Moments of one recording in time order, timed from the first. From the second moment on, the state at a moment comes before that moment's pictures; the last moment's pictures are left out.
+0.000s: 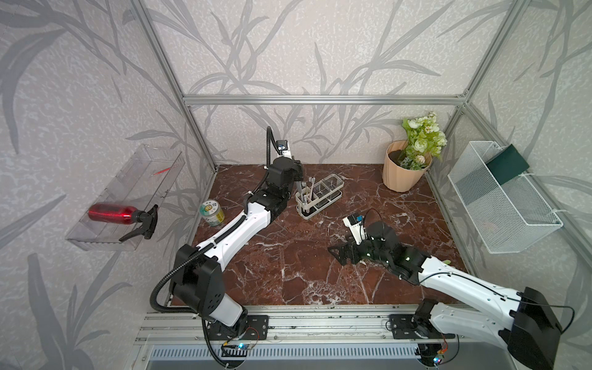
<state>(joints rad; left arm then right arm) -0.48 1.56 1.30 0.08 -0.41 -0.20 0.79 1.09 0.64 -0.10 -0.19 0.37</state>
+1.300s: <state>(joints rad) -0.48 1.70 1.20 0.17 -0.35 -0.27 0.79 1.14 0.63 -0.03 -0.20 0.37</state>
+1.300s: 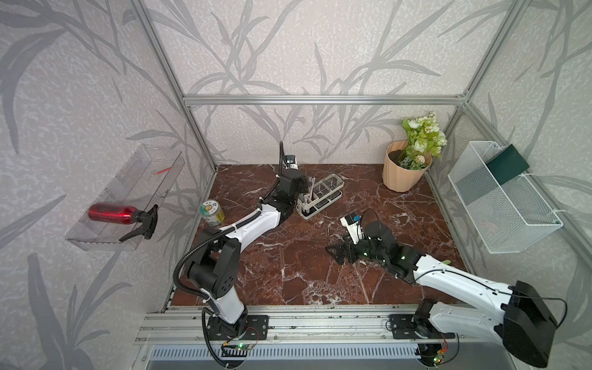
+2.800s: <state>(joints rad) -0.52 1.71 1.16 0.17 -0.38 -0.31 0.81 1.14 0.61 0.01 -0.20 0.38</state>
